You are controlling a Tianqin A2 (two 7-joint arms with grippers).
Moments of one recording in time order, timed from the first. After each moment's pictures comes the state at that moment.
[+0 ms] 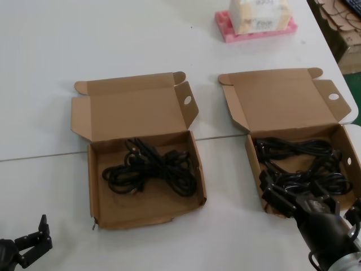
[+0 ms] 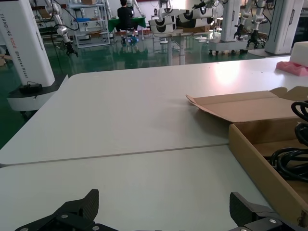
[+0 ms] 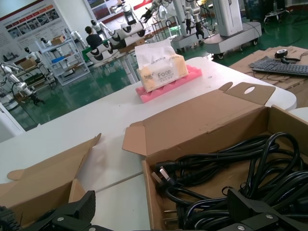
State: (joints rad) left arm 0.00 -0.30 1.60 -1.60 -1.80 0.00 0.00; right arm 0.01 0.30 -1.62 1.59 1.76 0.00 0.48
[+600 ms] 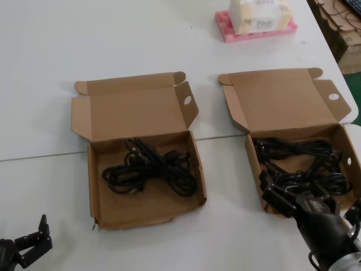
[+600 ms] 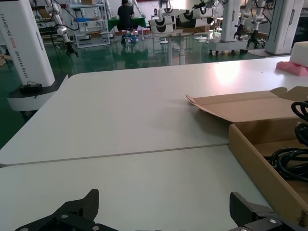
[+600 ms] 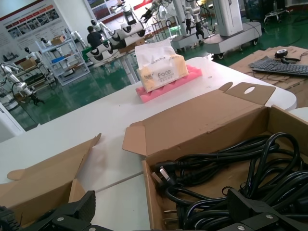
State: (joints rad) left arm 0.00 -0.30 1.60 -1.60 -1.80 0.00 0.00; right arm 0.01 0.30 -1.62 1.59 1.76 0.00 0.48
